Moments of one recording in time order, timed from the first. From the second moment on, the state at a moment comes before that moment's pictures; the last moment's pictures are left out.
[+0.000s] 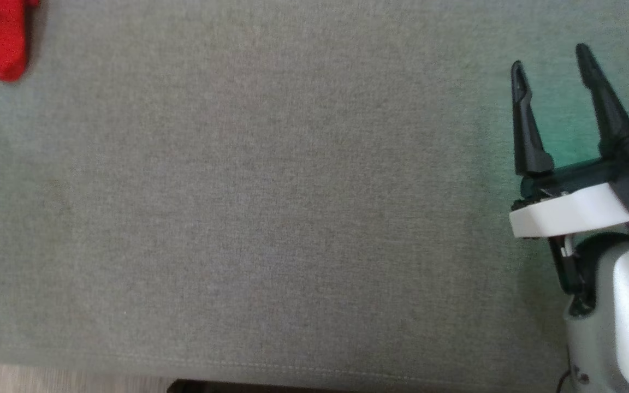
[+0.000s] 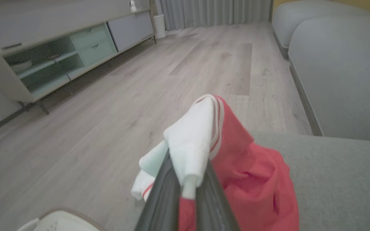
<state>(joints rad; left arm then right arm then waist) -1.13 0.55 -0.32 1.05 -0.61 -0.10 -0.15 -0.26 -0.05 0.05 -0.23 -0.07 0.12 0.12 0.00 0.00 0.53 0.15</state>
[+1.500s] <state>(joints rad) -0.75 0.37 -0.57 0.92 -0.72 0.01 0.05 -0.03 -0.05 0.03 0.13 0.16 0.12 -0.11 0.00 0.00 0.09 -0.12</state>
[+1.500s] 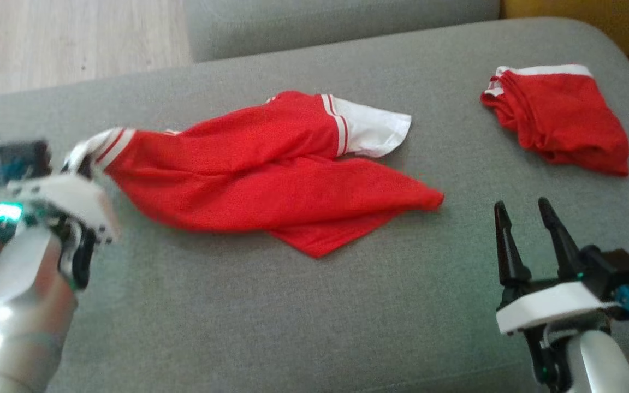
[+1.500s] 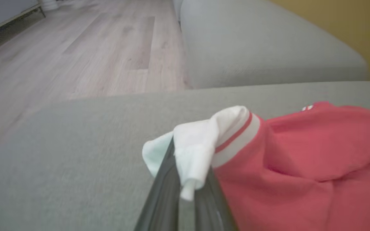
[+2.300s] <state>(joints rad) -0.65 0.36 -0.59 0.83 -0.71 -0.05 -0.18 -0.01 -0.04 -0.02 0.16 0.15 0.12 -0.11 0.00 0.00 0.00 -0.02</state>
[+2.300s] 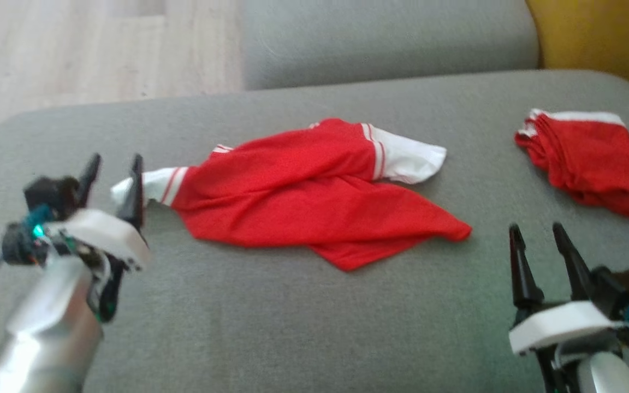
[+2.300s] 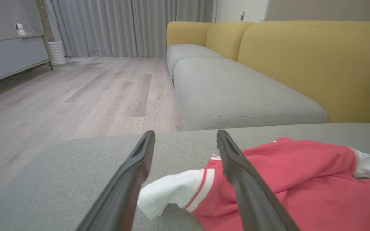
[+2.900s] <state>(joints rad) -0.14 0.37 -0.58 0.37 -0.71 0.15 -0.24 0.13 -0.04 -0.05 0.16 0.16 0.12 -0.11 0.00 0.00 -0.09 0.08</state>
